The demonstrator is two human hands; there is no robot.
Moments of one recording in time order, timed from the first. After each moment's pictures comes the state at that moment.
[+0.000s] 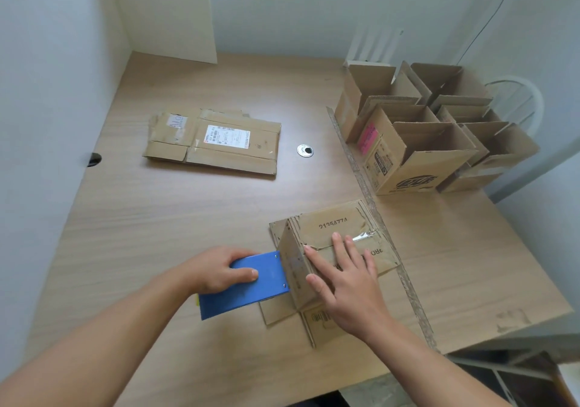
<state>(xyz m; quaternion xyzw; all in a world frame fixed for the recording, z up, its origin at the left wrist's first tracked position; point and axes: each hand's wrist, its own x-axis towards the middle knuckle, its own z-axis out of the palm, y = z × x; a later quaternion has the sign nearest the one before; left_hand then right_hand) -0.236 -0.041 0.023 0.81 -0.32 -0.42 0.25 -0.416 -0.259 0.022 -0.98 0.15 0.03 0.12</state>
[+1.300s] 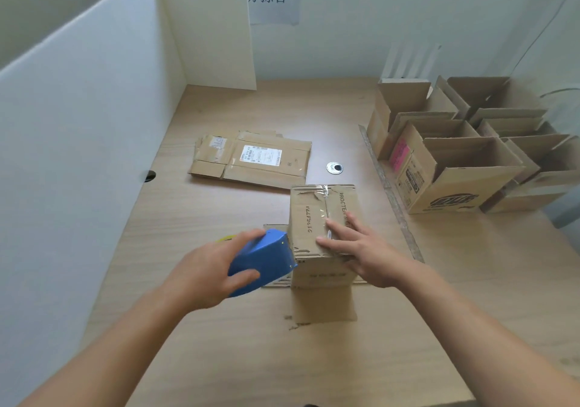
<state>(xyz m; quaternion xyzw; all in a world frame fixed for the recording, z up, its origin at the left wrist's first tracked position) -0.262 -0.007 0.076 0.92 -0.32 -0.13 0.20 -0.338 -0.335 0.050 -0.97 -0.07 0.17 0.14</state>
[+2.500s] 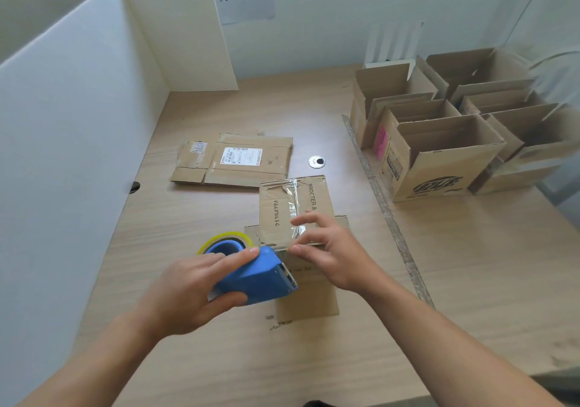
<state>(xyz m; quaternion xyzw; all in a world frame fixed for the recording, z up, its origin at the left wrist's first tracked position) -0.291 -0.037 0.093 0.83 -0.52 0.03 0.20 -0.362 -0.311 0.080 -0.85 -0.01 -0.03 0.53</state>
